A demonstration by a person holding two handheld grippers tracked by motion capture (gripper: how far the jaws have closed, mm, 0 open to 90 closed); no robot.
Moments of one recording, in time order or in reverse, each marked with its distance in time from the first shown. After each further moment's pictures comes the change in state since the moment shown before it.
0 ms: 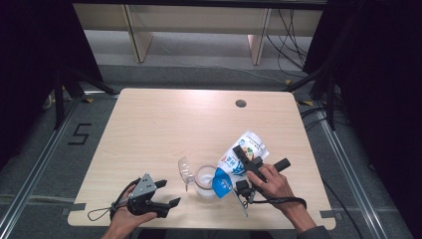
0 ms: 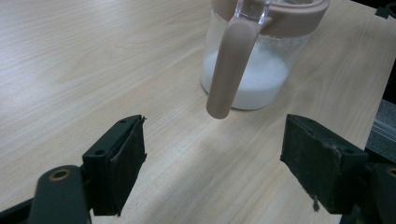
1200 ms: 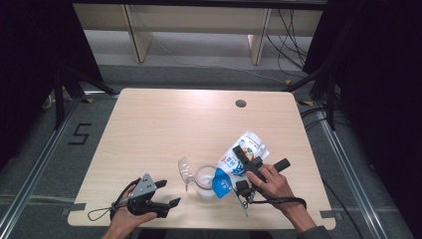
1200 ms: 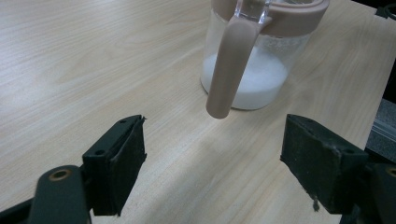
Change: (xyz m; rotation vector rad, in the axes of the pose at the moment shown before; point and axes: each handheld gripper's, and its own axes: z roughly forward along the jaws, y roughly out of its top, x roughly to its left) left arm 0.000 0.000 0.000 0.000 -0.001 0.001; right arm -0.001 0.001 0.001 -0.012 0.003 -0.034
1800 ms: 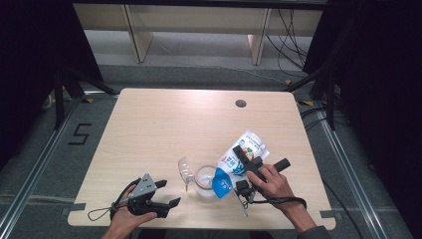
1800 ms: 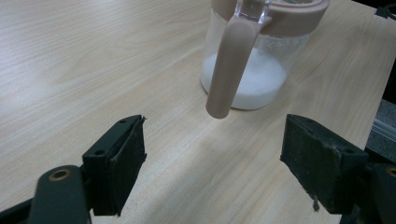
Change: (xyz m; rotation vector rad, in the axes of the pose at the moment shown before) left arm 0.000 0.000 0.000 -0.002 -0.004 0.000; right arm 0.001 0.000 0.000 0.001 0.002 0.010
